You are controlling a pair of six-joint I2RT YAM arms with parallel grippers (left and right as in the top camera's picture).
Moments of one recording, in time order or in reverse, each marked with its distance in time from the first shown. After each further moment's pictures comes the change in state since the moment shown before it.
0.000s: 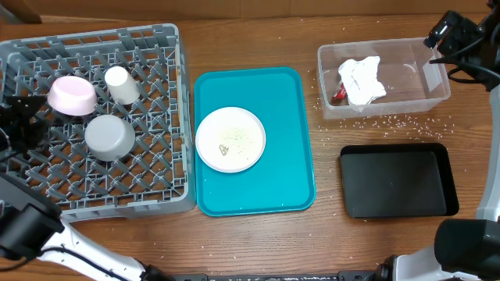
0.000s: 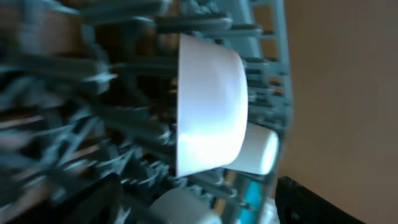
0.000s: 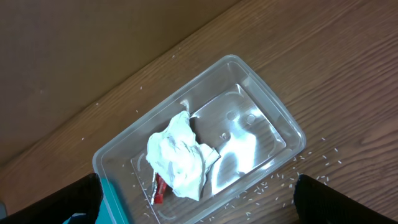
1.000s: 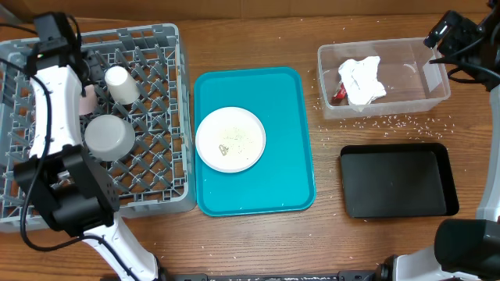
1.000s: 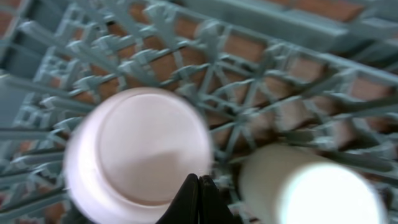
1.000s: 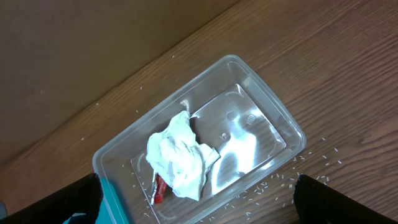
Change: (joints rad) left arm -0.586 -0.136 0.008 0.124 -1.147 0.129; right arm 0.000 0.000 0.000 0.000 0.000 0.000
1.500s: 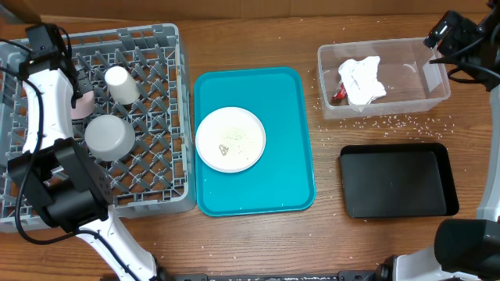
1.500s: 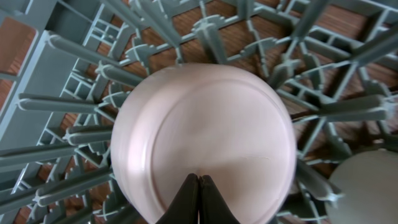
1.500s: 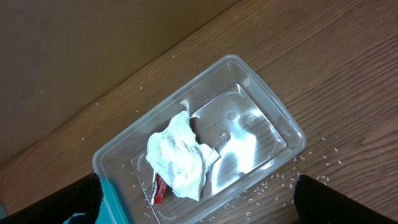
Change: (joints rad) left arm 0.063 0.054 0.000 -0.034 -0.086 0.000; right arm 0.000 0.000 0.000 0.000 0.000 0.000
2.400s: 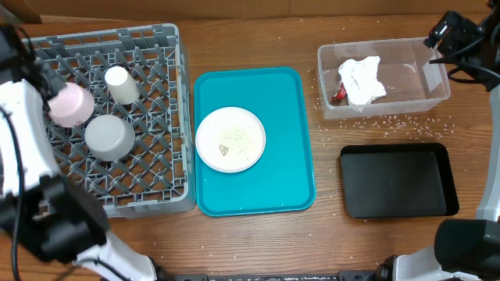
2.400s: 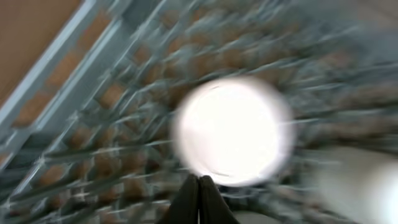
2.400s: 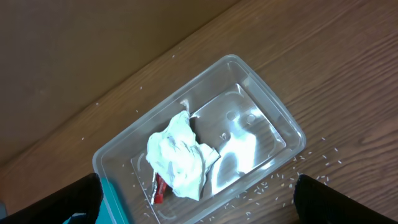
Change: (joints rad) left arm 0.091 -0.204 0.002 -0.094 0.161 -0.094; right arm 0.000 0.000 0.000 -0.001 0.000 0.000
